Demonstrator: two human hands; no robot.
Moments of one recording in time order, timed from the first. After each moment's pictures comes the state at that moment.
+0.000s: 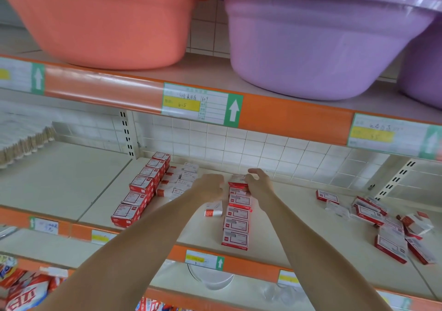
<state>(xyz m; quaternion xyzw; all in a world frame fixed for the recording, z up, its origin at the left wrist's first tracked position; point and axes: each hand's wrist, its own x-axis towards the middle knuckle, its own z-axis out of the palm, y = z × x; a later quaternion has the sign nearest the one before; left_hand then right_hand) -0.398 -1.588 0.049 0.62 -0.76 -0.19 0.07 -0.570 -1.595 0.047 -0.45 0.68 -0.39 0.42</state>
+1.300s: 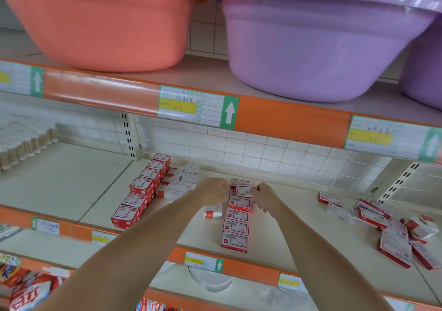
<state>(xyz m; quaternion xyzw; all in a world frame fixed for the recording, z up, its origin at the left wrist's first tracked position) -0.402 -1.589 0.047 0.59 -0.77 -0.23 0.07 -0.597 -1.595 0.035 -0.57 0.72 -0.16 0.36</state>
